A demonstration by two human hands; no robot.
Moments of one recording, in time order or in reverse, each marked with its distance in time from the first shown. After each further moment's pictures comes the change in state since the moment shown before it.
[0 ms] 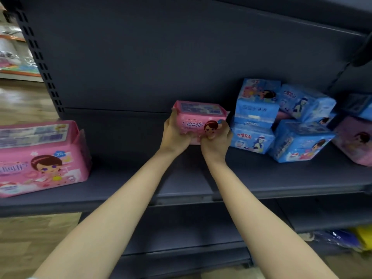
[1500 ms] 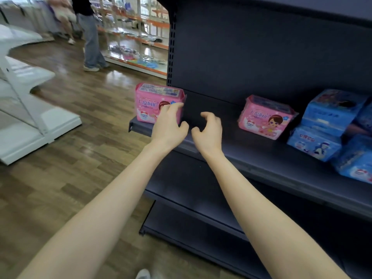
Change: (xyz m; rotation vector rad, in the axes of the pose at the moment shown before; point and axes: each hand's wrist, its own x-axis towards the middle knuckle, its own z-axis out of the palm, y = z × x) left_hand -0.189 0.037 -0.137 0.580 0.484 -0.042; right_hand -0.175 -0.071 0.008 0.004 -0.624 -0.433
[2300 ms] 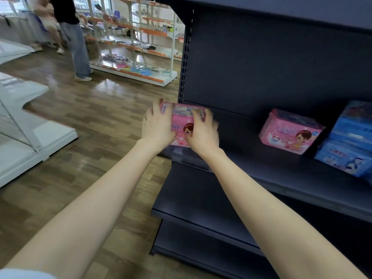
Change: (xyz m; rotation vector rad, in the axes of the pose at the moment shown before) left_hand 0.083 -0.079 -0.058 0.469 -0.131 0.051; right_hand 0.062 -0.054 0.080 -0.514 -0.127 -0.046
